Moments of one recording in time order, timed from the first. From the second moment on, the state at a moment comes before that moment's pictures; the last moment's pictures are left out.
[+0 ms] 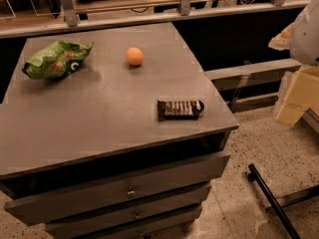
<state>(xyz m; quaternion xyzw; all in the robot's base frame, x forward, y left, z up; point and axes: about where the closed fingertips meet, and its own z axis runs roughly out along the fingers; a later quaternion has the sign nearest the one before) 0.438 -0.217 0.976 -0.60 0.78 -0.03 0.16</state>
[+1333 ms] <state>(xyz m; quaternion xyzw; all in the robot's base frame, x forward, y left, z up) 0.607 -0.095 0.980 -0.68 0.67 0.05 0.30</state>
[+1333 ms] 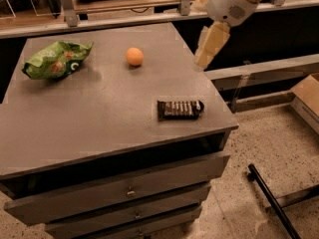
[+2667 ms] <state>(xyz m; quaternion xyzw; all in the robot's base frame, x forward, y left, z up) 0.723 0.009 0.952 -0.60 0.62 0.20 0.46</state>
